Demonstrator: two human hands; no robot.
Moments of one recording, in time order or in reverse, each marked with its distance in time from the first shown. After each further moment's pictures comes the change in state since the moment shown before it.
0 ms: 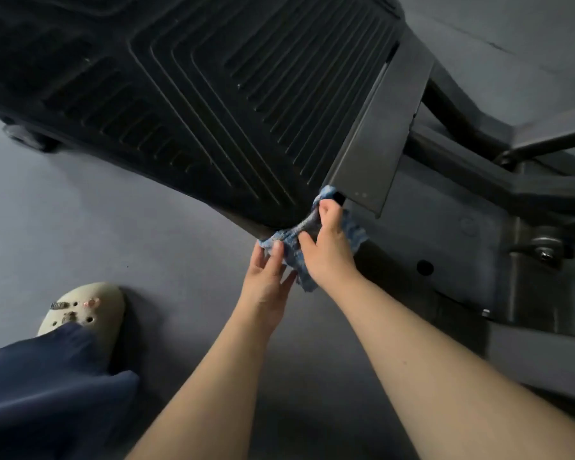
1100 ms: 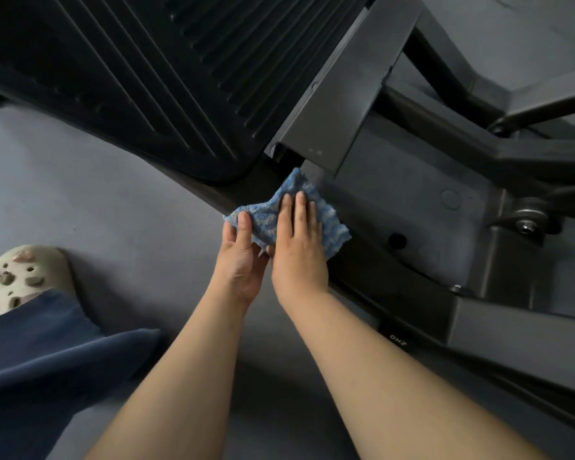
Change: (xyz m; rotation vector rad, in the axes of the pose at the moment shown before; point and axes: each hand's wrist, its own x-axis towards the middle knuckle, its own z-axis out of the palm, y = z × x) left_hand 0.008 -0.051 0.026 -0.113 0.093 0.087; right_hand -0.023 0.076 0.007 -0.549 0.009 -0.230
